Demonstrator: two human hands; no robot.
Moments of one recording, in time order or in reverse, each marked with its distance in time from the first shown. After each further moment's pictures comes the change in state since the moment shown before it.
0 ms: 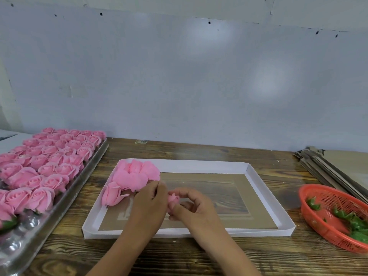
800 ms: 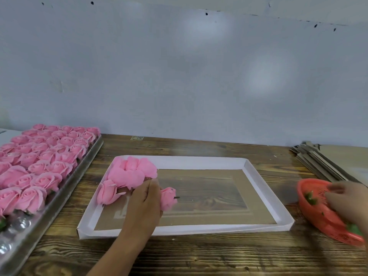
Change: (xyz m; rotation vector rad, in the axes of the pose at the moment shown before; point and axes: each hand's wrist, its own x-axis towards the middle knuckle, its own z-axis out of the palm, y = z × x) left_hand -0.003 -0.011 0.001 -0.179 0.013 -0.027; right_hand -0.042 -0.034 -0.277 -1.054 0.829 0.480
